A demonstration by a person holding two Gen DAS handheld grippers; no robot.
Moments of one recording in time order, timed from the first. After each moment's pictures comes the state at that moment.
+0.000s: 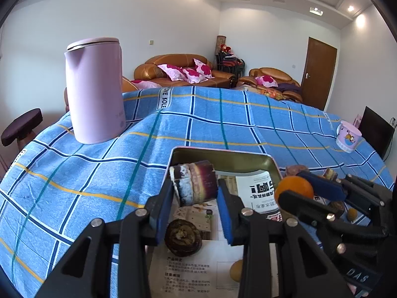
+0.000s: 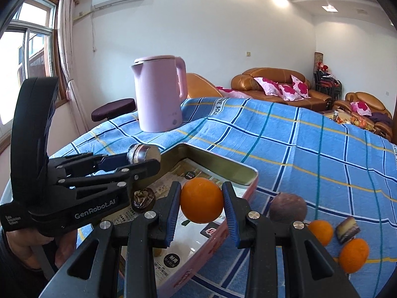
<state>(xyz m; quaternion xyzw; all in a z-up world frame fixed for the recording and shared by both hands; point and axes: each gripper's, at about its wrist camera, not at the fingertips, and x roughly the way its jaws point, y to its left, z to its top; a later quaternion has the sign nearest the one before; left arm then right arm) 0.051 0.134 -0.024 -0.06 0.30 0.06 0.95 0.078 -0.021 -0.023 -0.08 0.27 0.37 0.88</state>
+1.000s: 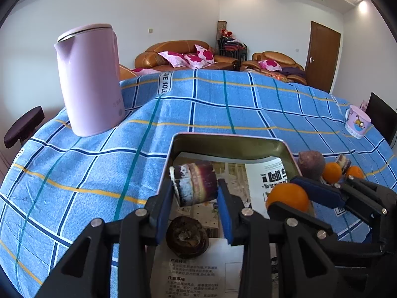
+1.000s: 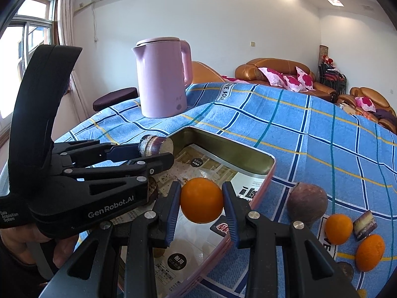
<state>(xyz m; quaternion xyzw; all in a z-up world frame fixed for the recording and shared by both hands) 0.070 0.134 -0.037 -0.04 0.35 0.07 0.93 0.085 -0.002 -0.043 -0.09 0.30 0.37 0.87</state>
